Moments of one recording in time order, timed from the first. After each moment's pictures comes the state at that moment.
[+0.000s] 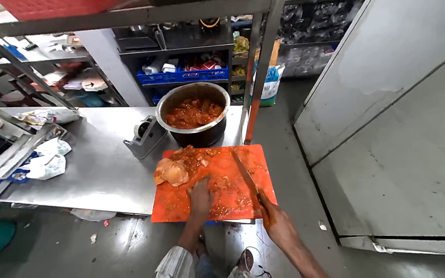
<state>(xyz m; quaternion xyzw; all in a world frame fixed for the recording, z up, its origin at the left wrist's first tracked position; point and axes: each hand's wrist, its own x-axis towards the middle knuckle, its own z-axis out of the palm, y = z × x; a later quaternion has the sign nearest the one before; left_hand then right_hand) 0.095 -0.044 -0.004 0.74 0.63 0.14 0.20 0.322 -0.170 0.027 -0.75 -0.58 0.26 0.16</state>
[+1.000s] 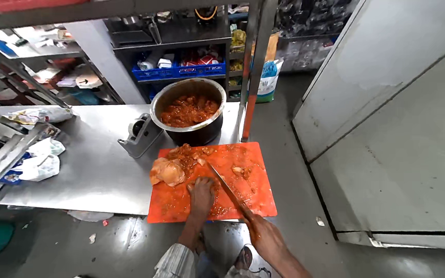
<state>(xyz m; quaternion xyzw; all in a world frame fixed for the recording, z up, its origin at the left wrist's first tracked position) 0.107 -0.038 -0.008 0.79 0.60 0.09 0.13 0.291 -0.186 0.019 -0.72 -0.62 0.30 0.09</state>
